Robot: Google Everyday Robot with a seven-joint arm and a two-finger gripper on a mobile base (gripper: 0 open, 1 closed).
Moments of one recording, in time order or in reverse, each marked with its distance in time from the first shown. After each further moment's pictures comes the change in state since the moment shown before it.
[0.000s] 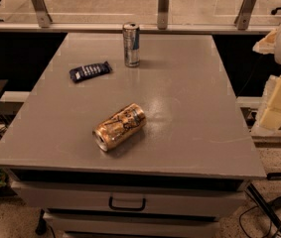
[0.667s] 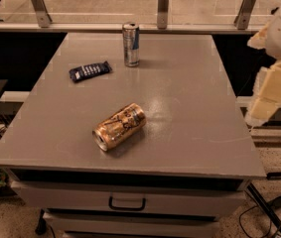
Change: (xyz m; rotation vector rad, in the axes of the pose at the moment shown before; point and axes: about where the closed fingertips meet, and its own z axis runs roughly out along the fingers) arm -0.011 -0.014 0.004 -0.006 -0.002 0.011
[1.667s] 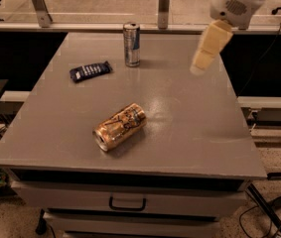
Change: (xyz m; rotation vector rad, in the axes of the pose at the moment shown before) arm -0.082 -0.103 0.039 0.022 -0.089 0.077
